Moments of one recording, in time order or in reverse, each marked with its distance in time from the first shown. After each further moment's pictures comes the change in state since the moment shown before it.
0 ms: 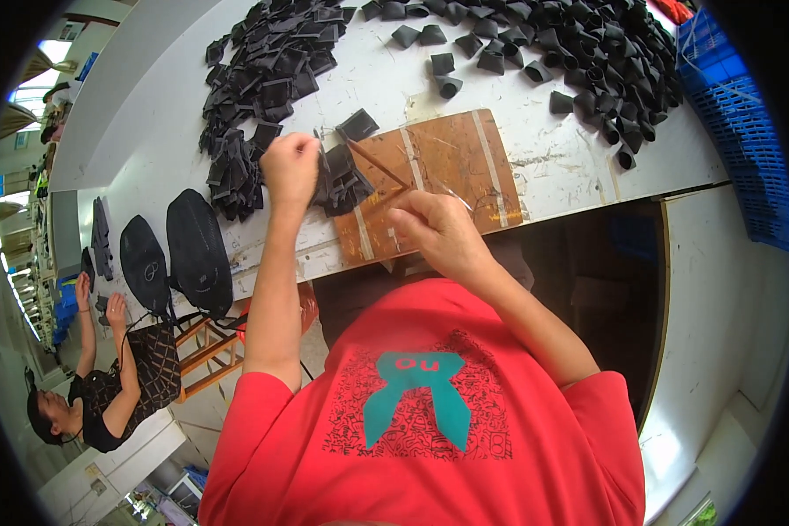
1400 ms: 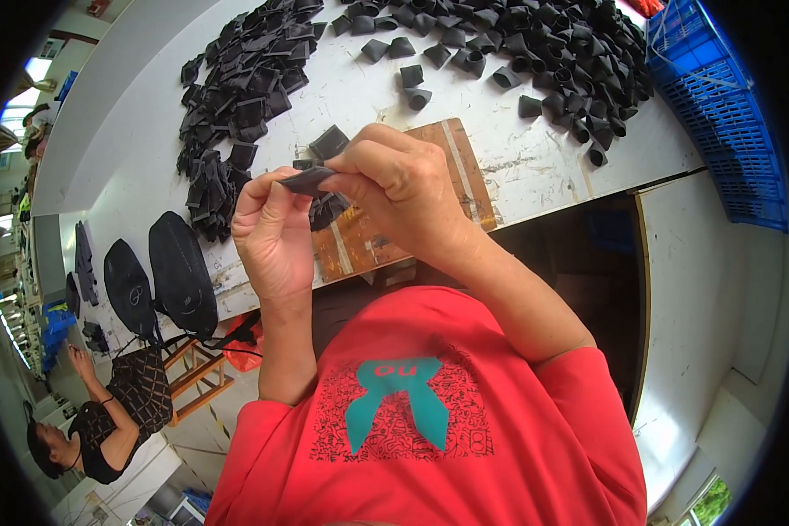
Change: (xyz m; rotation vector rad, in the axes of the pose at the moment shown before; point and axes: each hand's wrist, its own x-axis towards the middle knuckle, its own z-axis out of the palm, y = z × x) left_hand -0.048 0.088 -0.035 -1.581 0.026 -0.130; right_hand 0.036 -0.060 -0.020 -0.308 0.375 -0.733
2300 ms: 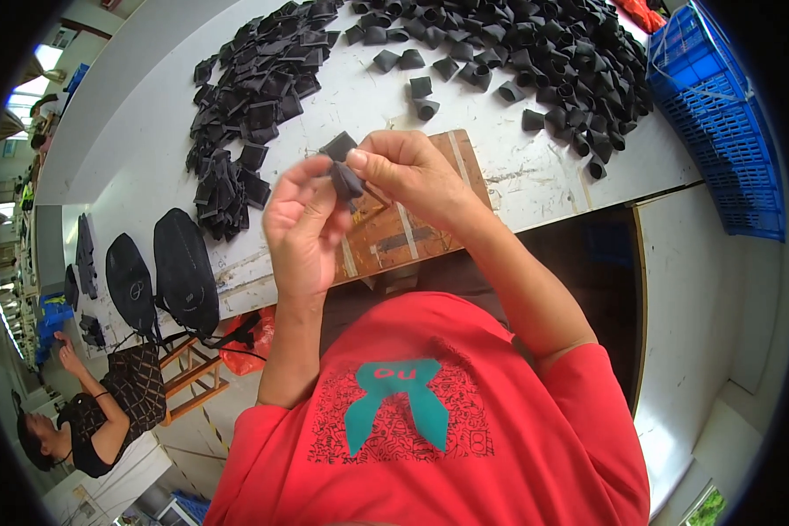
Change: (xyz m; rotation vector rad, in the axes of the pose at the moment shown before) left_hand -0.006 -0.001 0.015 -0.111 0.006 -0.394; right_hand -0.002 0.024 -0.002 0.729 -0.362 0.680
